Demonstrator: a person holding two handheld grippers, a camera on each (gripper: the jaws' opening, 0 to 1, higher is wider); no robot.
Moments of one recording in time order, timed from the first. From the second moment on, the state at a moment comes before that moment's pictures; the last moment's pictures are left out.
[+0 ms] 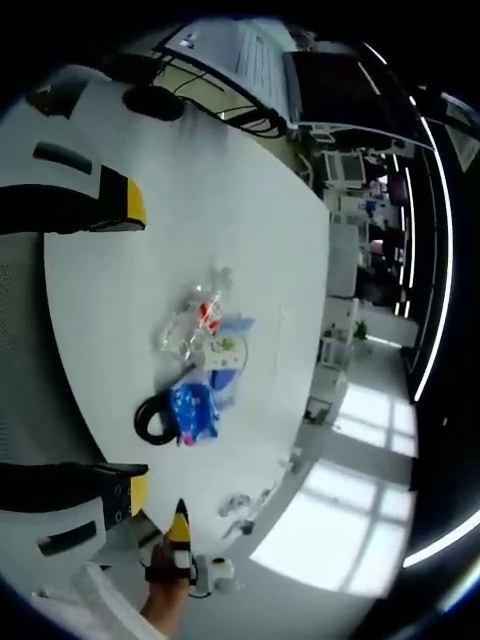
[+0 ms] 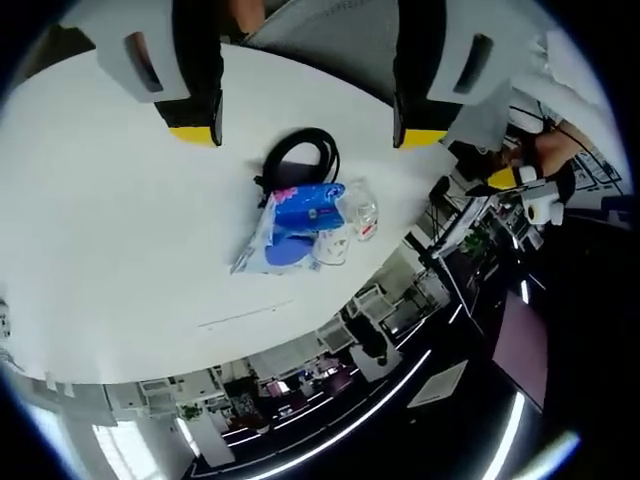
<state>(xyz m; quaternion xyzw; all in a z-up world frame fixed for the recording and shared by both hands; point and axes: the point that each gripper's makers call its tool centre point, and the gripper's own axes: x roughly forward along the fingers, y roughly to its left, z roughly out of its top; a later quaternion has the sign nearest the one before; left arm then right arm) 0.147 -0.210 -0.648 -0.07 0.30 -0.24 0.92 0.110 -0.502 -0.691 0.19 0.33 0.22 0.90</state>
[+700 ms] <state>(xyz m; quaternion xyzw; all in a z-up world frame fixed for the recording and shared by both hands) 0.149 -0.215 -0.653 -0.07 0.30 -0.27 0.91 0.133 -0.472 -0.687 0.17 0.34 0.23 0.90</state>
